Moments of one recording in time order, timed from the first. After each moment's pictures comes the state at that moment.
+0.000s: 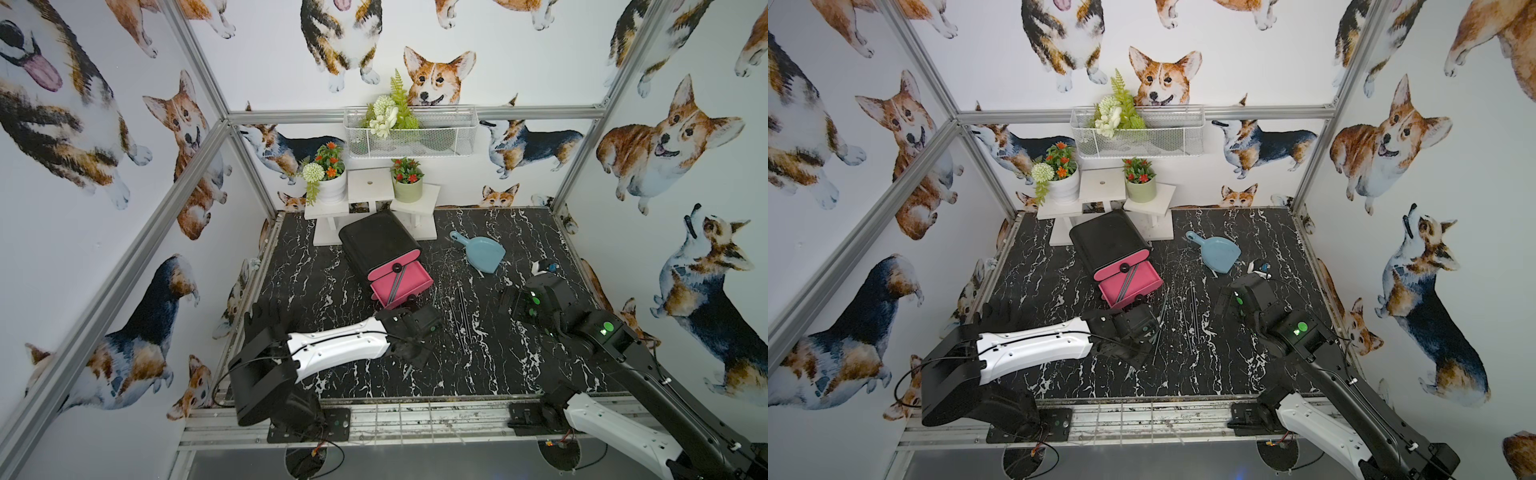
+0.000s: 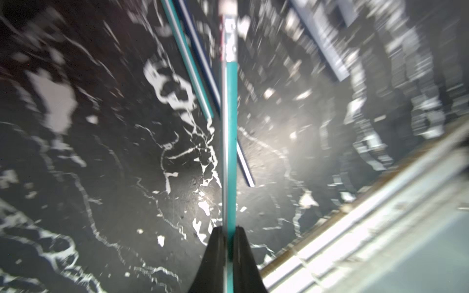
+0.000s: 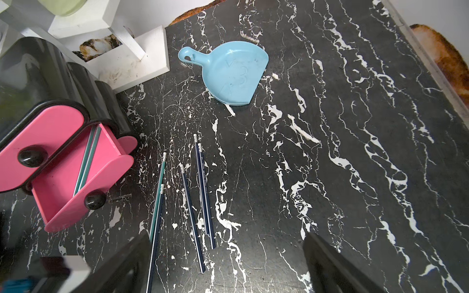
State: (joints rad) left arm -1.07 1.47 1.01 -0.75 -0.02 -0.50; right arm 0.64 0.81 0.93 -0.95 0.34 0.74
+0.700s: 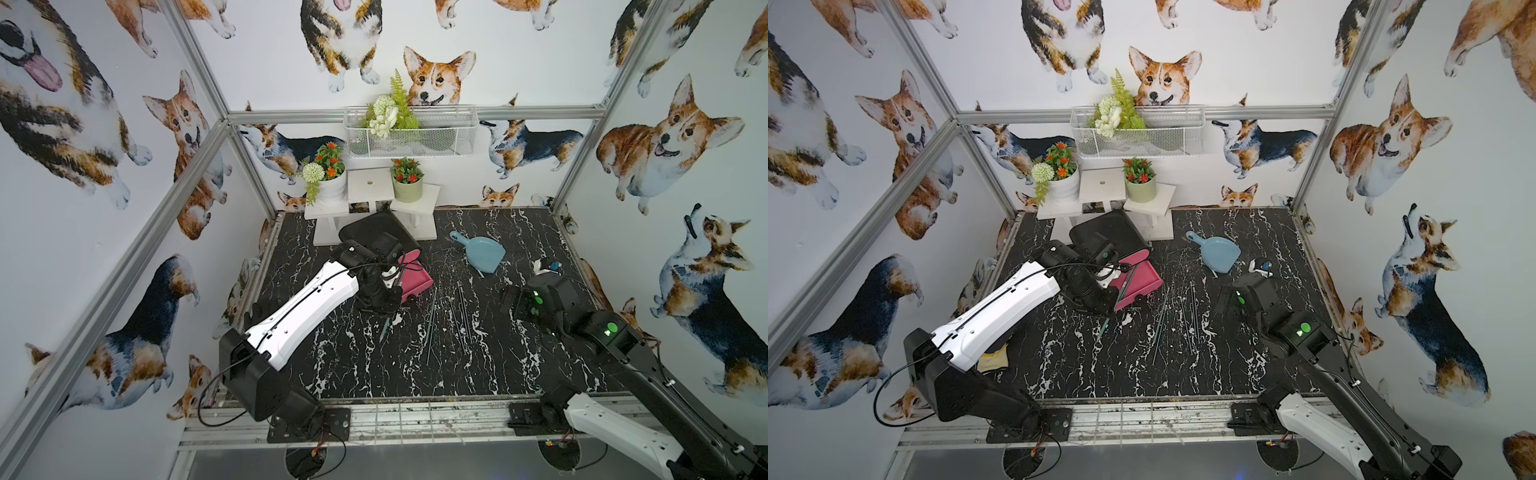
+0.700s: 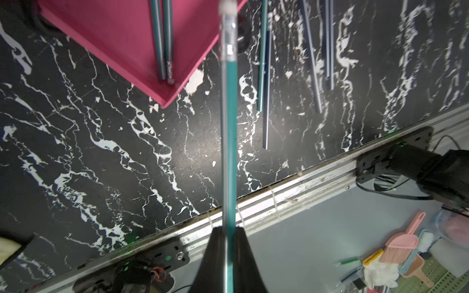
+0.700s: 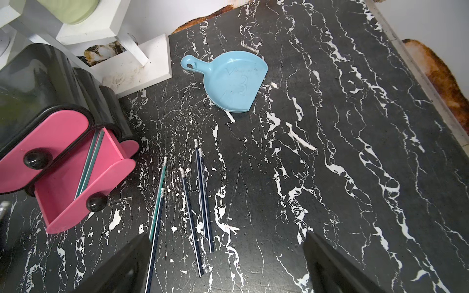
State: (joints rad) left arm -0.65 1.54 1.51 -1.40 0.19 -0.39; right arm 0.64 0.80 0.94 -0.95 0.36 0.71
